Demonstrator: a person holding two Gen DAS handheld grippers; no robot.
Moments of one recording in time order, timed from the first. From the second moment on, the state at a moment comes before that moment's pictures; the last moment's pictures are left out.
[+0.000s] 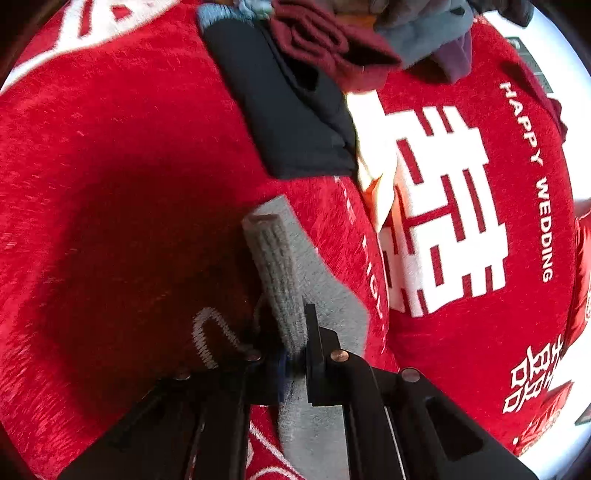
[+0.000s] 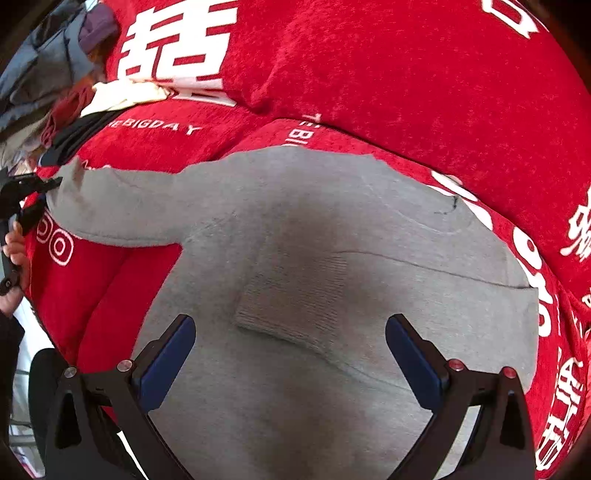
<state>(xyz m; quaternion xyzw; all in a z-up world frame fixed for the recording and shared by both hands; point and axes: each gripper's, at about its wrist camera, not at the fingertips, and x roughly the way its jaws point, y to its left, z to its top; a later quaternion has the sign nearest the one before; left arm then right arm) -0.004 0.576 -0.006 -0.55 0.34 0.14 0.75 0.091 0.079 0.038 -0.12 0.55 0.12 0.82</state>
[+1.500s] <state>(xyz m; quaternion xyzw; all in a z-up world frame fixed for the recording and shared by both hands) 0.099 0.054 0.158 -0.17 0.46 -0.14 0.86 0.060 -0.182 0.064 0.04 0.52 -0.02 0.85</state>
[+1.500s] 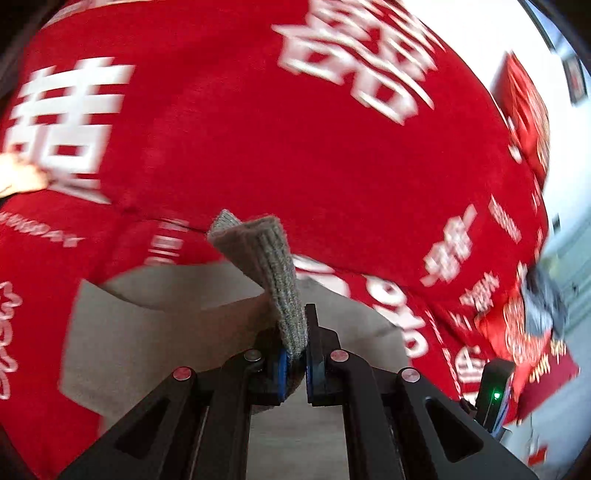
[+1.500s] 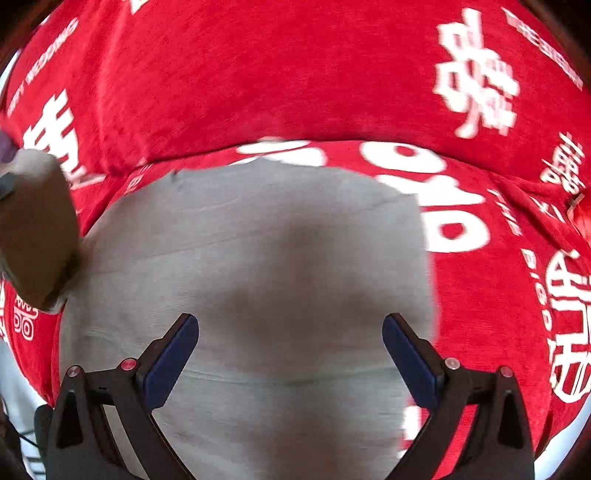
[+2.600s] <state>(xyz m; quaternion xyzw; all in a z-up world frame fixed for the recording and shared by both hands) 0.093 0.032 0.082 -0.12 0.54 -0.07 0.83 0.062 -0.253 0.047 0.12 0.49 0.04 0.86</state>
